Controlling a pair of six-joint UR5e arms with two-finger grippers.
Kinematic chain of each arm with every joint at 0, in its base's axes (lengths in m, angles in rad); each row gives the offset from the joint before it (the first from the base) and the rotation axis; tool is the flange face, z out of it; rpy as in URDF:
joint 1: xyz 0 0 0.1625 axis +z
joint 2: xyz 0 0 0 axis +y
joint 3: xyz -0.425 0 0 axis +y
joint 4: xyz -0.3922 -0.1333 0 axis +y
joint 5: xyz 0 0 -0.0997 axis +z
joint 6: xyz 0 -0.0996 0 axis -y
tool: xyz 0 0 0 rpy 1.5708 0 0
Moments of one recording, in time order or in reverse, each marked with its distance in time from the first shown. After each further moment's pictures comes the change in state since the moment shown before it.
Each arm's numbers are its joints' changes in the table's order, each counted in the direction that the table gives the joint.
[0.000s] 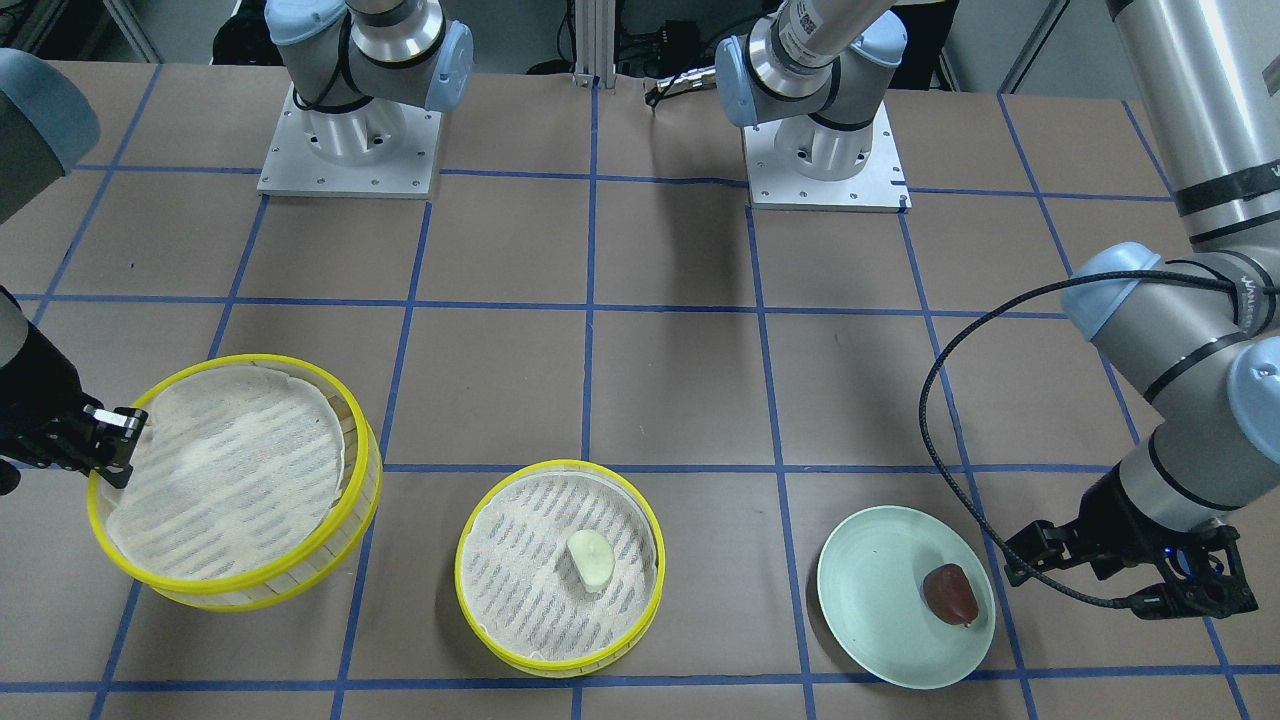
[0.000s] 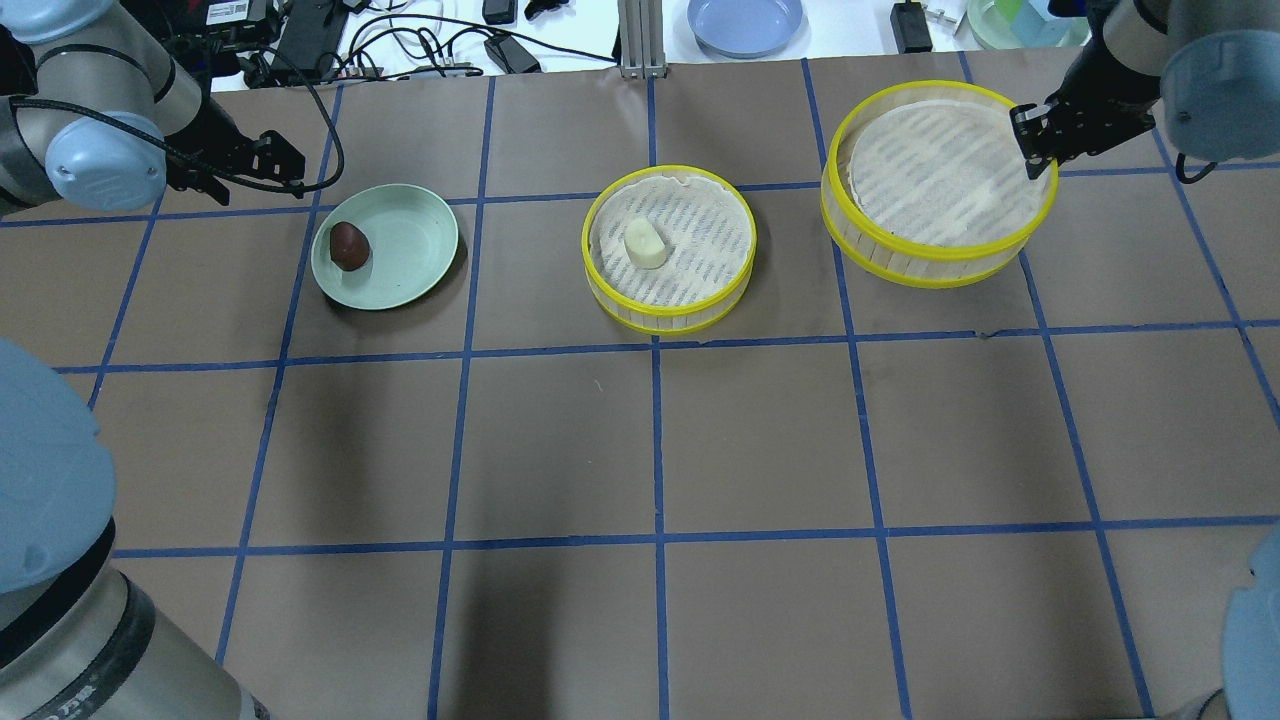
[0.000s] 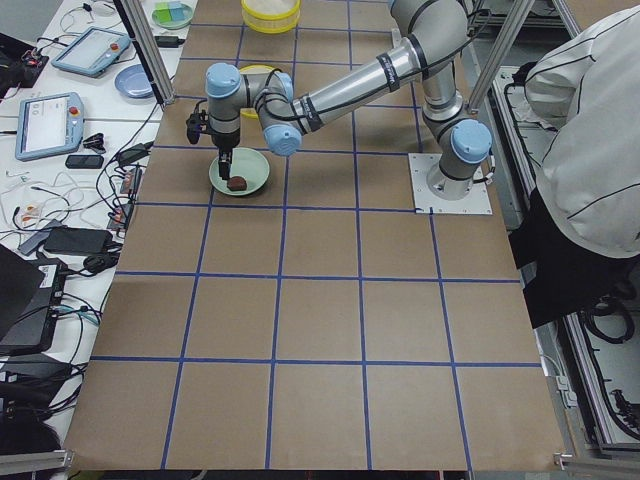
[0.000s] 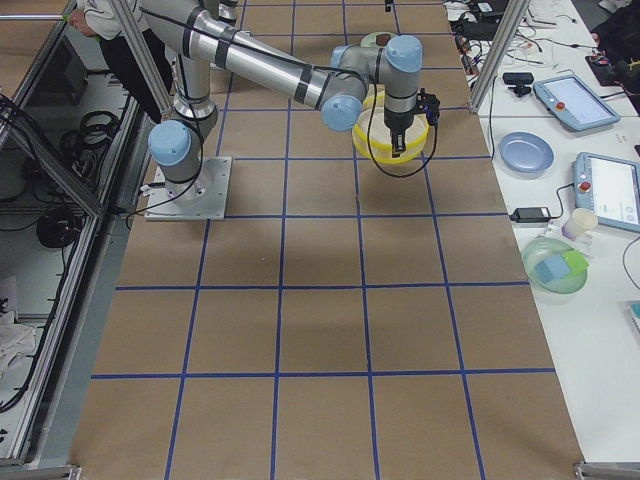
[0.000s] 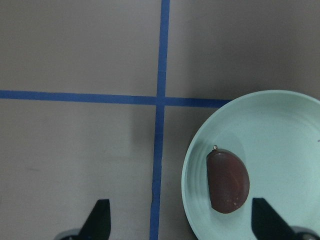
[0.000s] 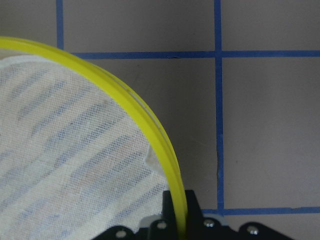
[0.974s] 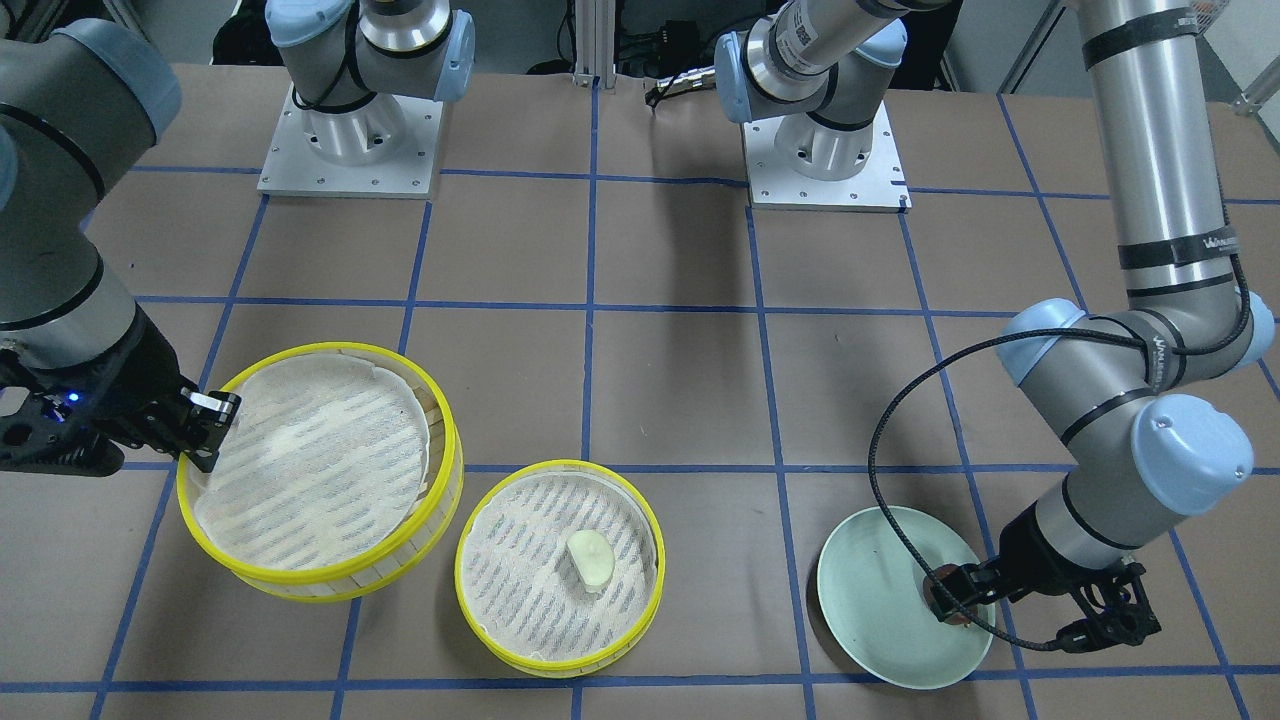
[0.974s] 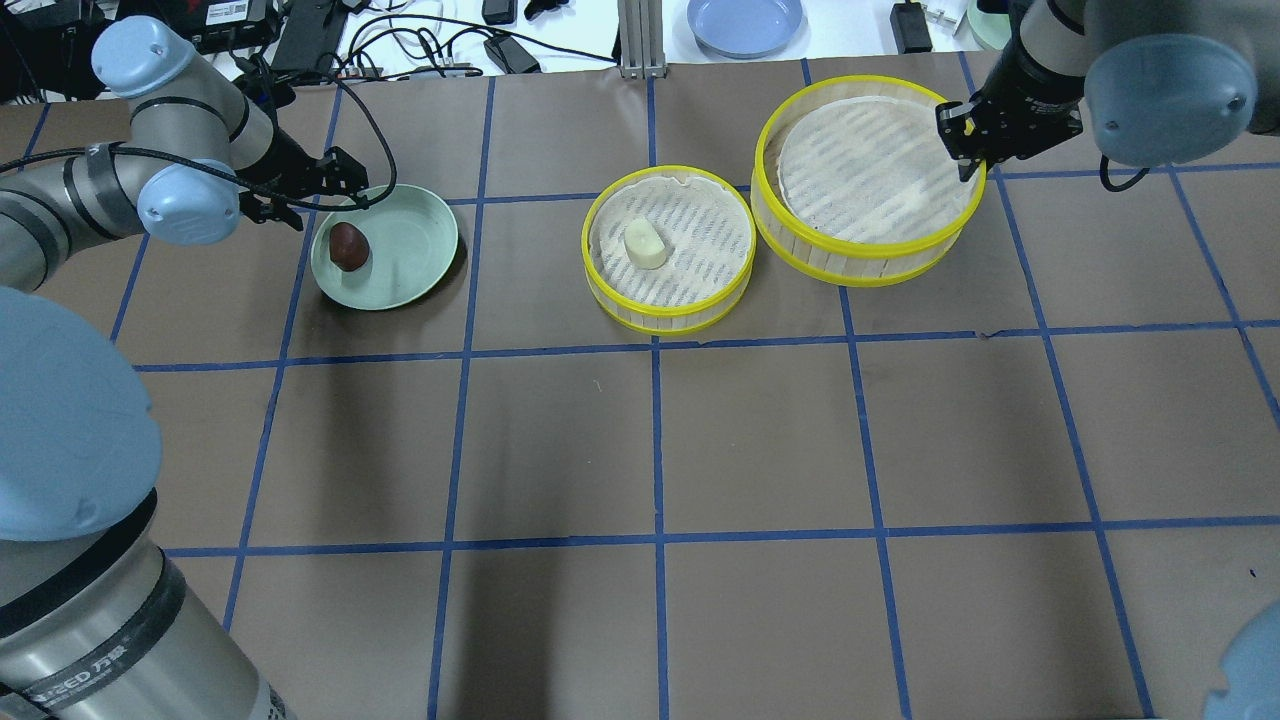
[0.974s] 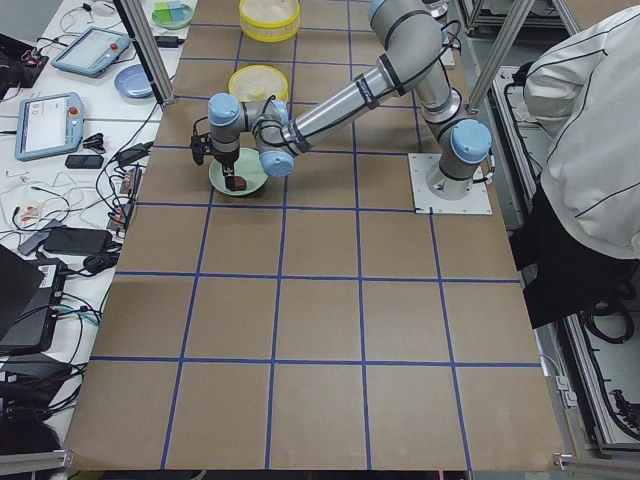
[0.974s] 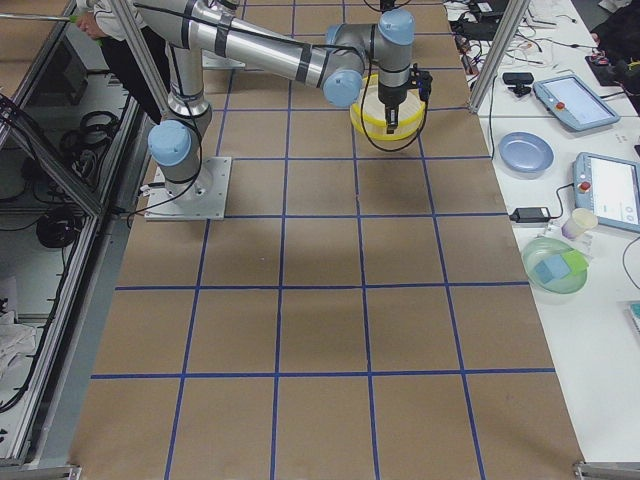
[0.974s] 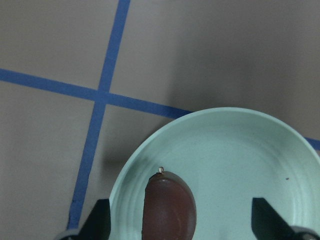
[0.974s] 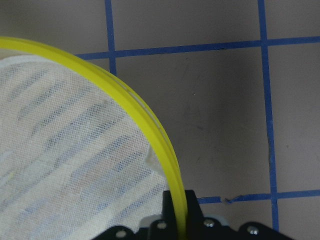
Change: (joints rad) left arm -0.051 0.078 0.049 -0.120 0.083 -0.227; right arm 0.122 0.033 -0.005 -0.027 0.001 0.180
